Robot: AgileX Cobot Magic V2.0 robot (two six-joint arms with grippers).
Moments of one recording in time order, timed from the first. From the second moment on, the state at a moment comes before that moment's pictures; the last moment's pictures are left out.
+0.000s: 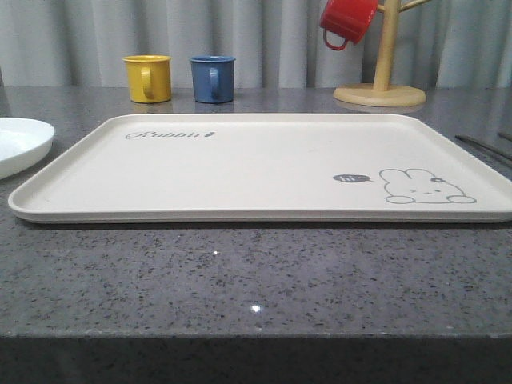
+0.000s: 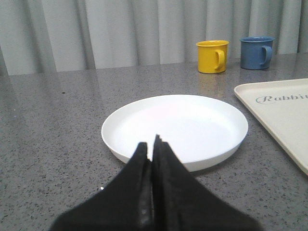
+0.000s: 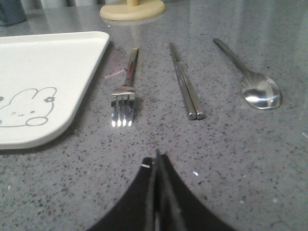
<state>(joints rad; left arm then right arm) -0.02 -0.01 0.01 0.02 0.09 0.09 0.00 -0.01 0.03 0.02 0.27 0.12</state>
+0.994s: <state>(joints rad) -0.02 -0.01 0.01 0.02 0.09 0.09 0.00 -0.01 0.03 0.02 0.27 0.12</state>
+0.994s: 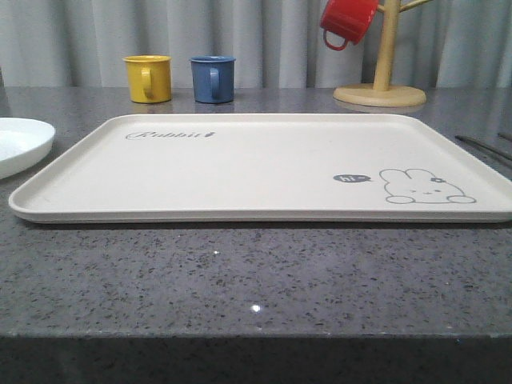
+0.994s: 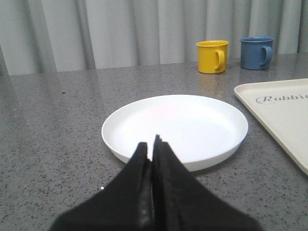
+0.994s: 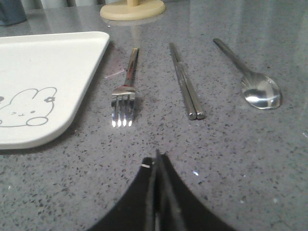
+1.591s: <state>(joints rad) -0.02 -0.01 -0.01 0.01 -0.15 0.09 0.00 -0.01 0.01 0.03 0.08 0.12</state>
